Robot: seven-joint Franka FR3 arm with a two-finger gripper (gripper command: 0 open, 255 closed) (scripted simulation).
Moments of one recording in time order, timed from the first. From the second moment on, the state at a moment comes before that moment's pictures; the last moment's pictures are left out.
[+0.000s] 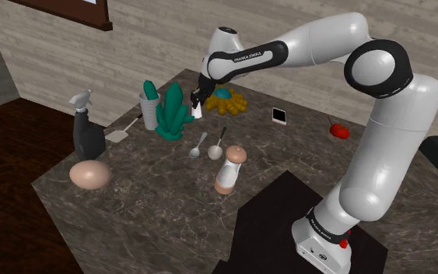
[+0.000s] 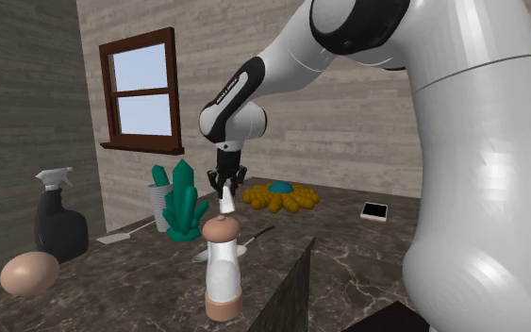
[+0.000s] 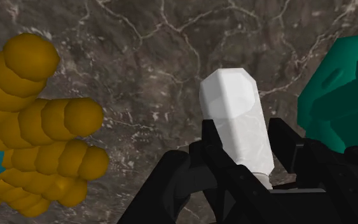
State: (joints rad) arm 0.02 0.29 0.10 -1.85 -0.06 2.36 -0.03
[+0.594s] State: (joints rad) arm 0.02 0.25 0.10 -1.78 -0.05 2.25 -0.04
